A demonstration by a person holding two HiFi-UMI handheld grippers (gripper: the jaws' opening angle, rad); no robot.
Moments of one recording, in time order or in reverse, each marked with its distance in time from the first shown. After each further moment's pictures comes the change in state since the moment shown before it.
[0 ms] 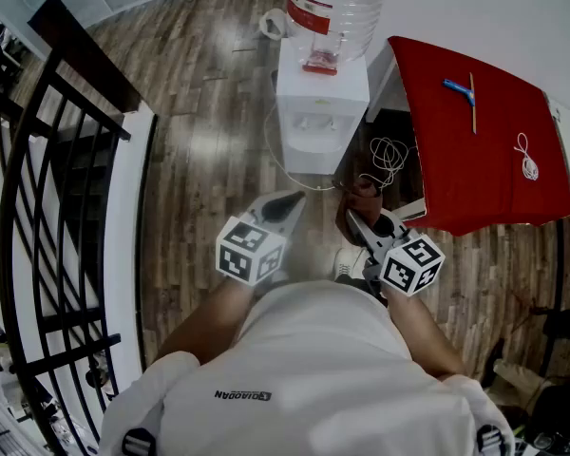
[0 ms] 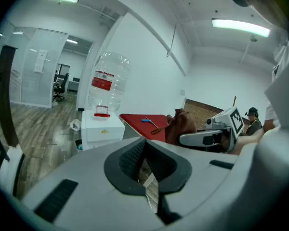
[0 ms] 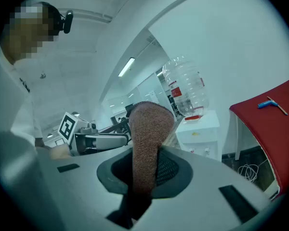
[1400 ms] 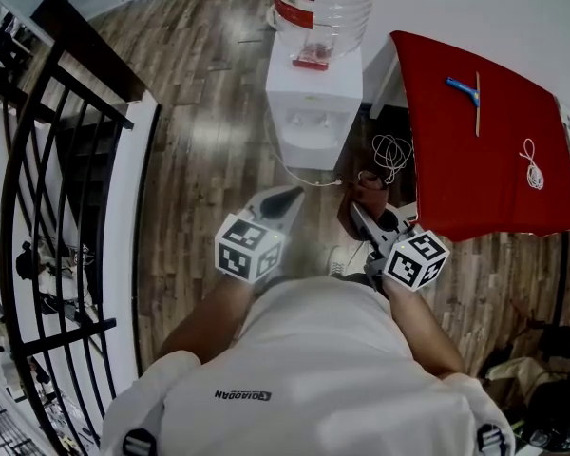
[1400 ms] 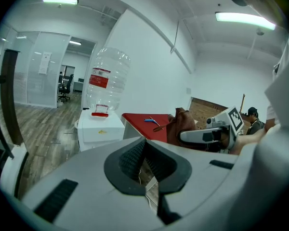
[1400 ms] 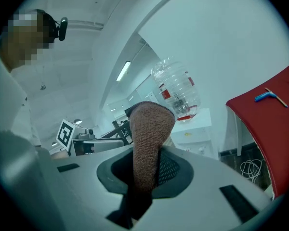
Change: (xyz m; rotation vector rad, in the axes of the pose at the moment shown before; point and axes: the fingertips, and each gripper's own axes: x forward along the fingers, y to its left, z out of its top) left arm 0.051 -0.020 0.004 -0.013 0.005 0.077; right arm -0.024 -0.065 0.012 0.078 -0.016 0.050
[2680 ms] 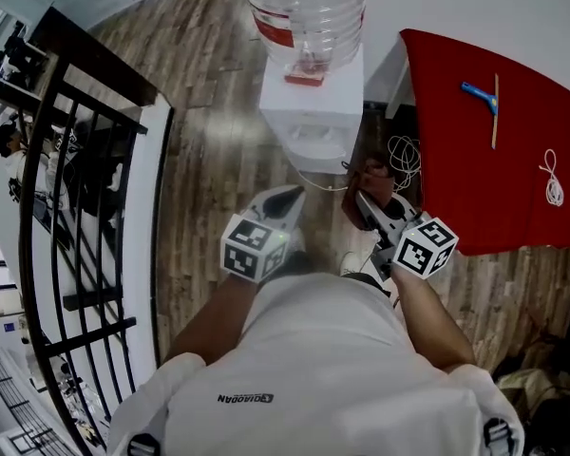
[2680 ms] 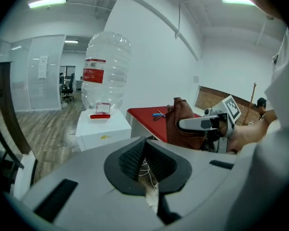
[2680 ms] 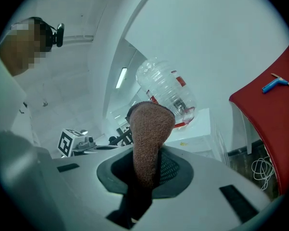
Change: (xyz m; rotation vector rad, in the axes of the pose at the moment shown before) left arm 0.076 0.028 0.029 0.059 0.120 0.090; right arm 0.035 -0.086 0.053 0.102 -0.026 0.099
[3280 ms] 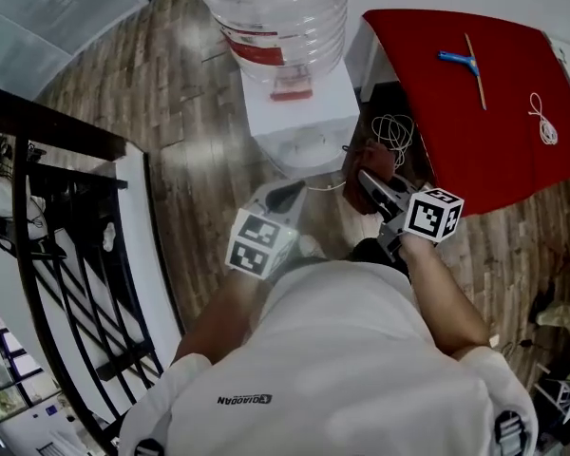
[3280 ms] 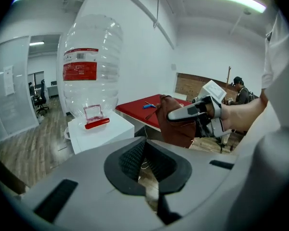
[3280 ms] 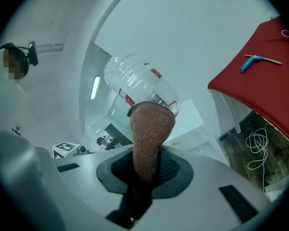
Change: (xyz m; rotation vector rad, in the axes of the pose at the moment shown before) left arm 0.031 0.084 0.013 0.251 0.097 -0.229; right arm 0.078 -0.042 0.002 0.245 -0.076 -0.223
